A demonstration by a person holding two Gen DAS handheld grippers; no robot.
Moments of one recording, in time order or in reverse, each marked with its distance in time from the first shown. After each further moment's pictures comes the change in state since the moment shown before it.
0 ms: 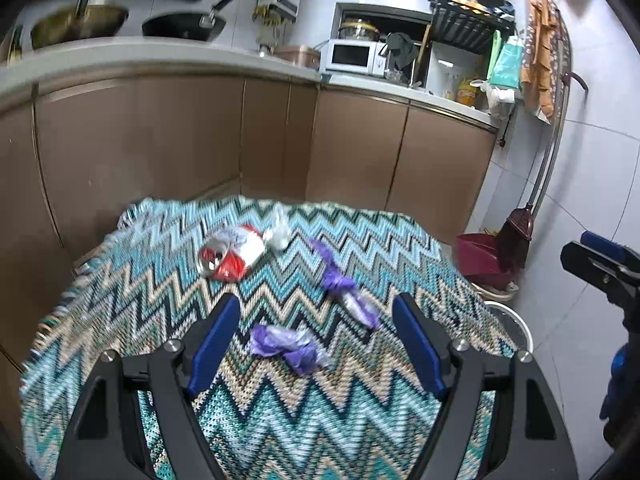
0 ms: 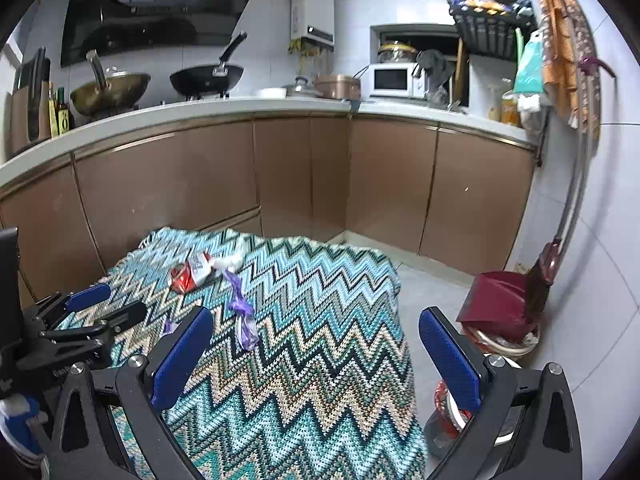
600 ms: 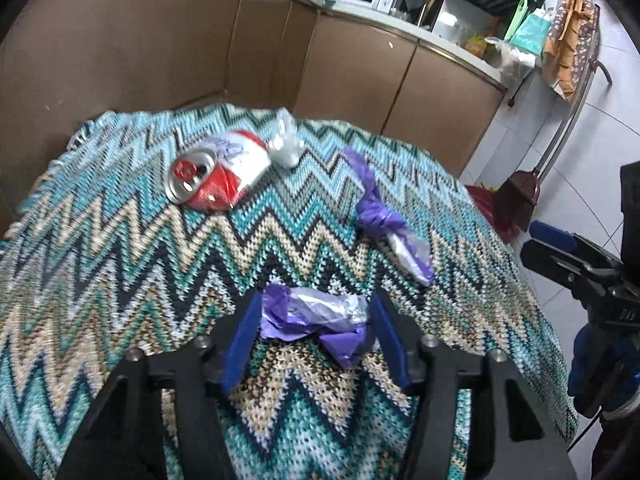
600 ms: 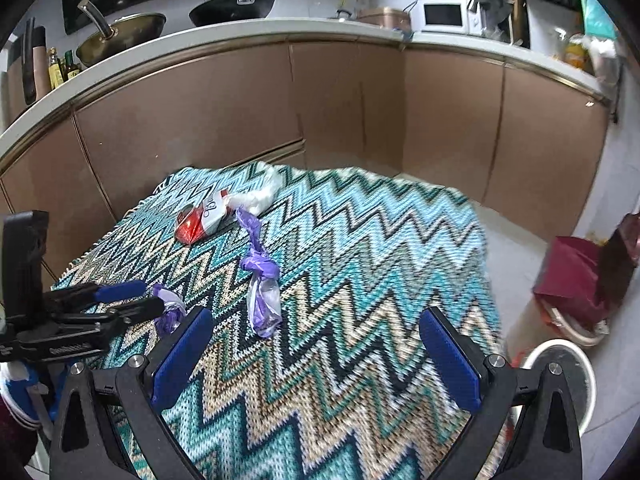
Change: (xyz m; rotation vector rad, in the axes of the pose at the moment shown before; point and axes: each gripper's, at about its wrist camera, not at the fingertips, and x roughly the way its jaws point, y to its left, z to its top) left arm 0.099 0.043 -0.022 -0.061 0.249 -0.122; right arm 0.138 0.006 -0.020 0.002 0.209 0.213
